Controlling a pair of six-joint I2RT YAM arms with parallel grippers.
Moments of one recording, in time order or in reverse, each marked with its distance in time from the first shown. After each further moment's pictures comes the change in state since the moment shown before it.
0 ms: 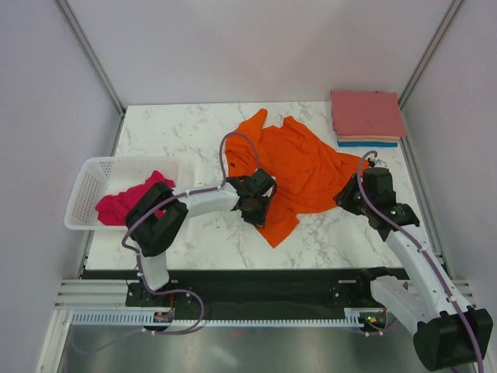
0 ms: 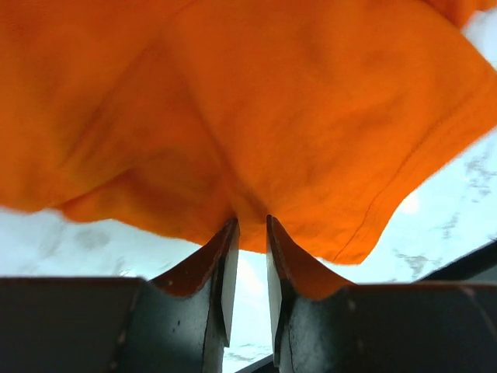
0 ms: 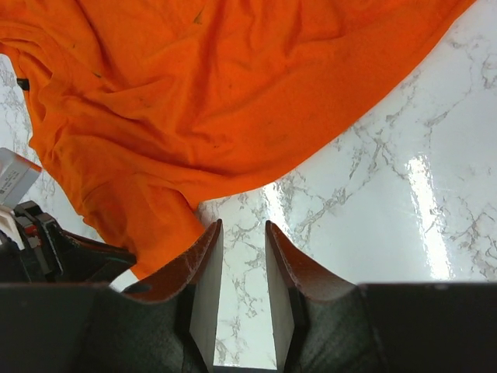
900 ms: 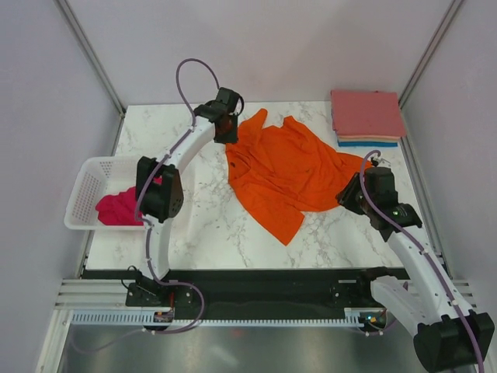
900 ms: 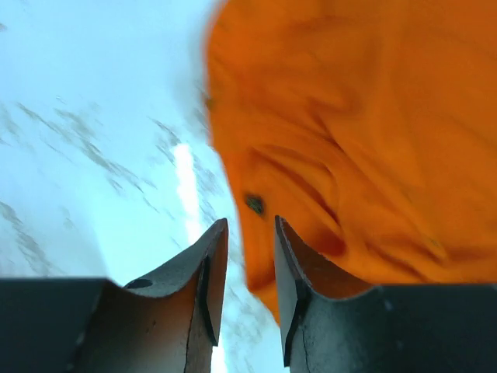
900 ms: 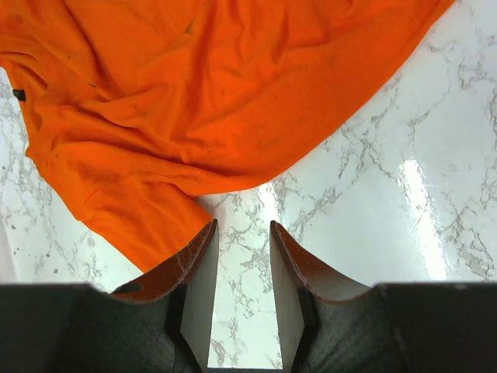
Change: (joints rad) left arm 0.438 0.331 0.865 -0.339 -0.285 0.211; right arm 0.000 -0.016 0.027 -0.034 0.035 0.007
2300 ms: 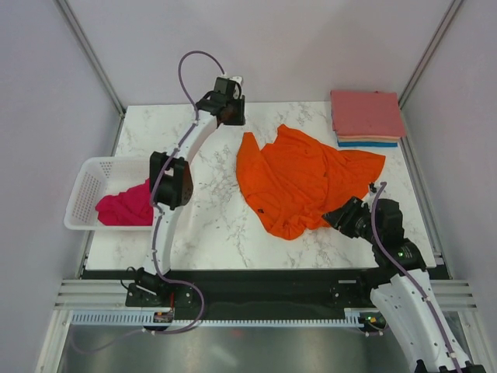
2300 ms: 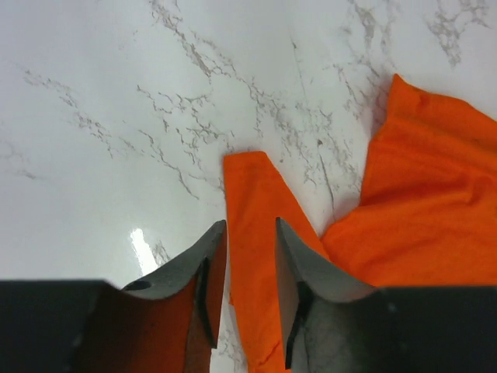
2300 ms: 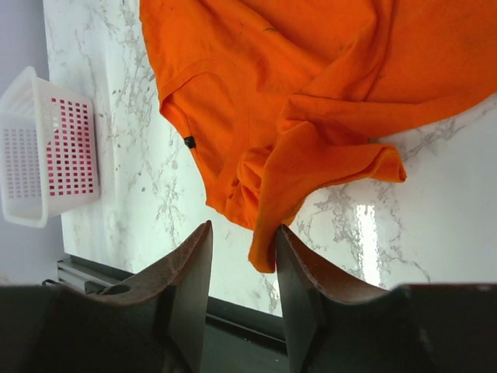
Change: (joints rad) left arm 0.052 0.245 0.305 0.195 0.227 0.090; right arm 0.000 -0.391 -0.282 0.061 -0.323 0.134
